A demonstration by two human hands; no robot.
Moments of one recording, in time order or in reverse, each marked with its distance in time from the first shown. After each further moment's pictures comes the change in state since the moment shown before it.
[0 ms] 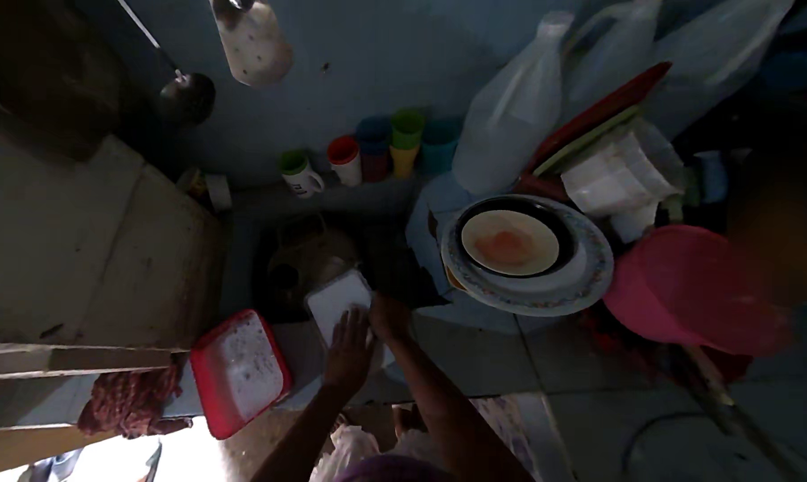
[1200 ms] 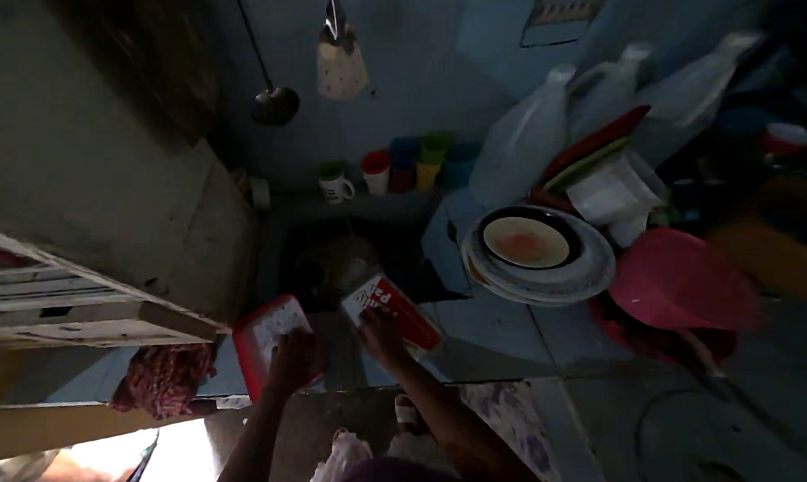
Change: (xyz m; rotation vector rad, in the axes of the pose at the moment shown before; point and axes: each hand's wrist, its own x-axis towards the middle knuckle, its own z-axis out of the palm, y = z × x) left_hand -0.075 -0.135 -0.093 0.033 -0.301 -0.246; right_hand -0.068 -0.037 0.062 -0.072 0.171 -0.476
